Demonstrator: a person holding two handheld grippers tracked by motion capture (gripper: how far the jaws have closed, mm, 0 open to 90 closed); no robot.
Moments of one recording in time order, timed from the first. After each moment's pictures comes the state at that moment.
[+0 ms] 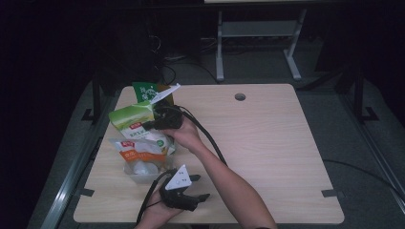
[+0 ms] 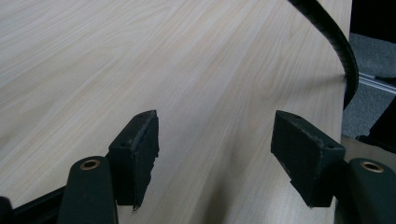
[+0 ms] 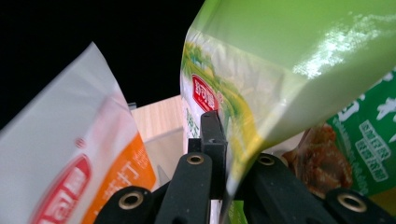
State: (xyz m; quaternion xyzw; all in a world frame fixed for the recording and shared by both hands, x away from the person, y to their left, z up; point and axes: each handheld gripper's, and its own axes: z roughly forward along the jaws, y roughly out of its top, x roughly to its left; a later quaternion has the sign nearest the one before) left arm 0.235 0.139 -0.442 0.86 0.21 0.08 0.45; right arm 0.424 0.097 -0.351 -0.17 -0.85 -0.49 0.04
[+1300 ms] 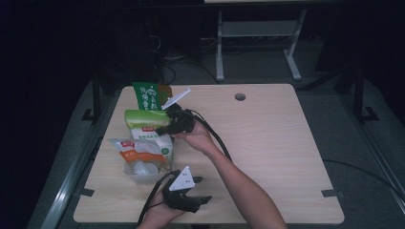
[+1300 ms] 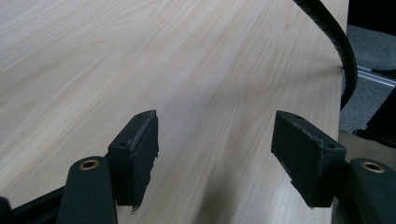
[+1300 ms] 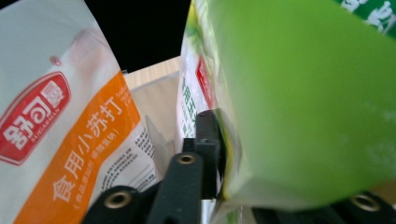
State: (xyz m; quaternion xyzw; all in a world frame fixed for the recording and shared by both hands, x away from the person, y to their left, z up) left arm 0.234 0.132 -0.446 0.87 0.20 0.08 0.44; right arm 0.424 0.066 -0.367 -0.18 -0.87 -0.45 0.04
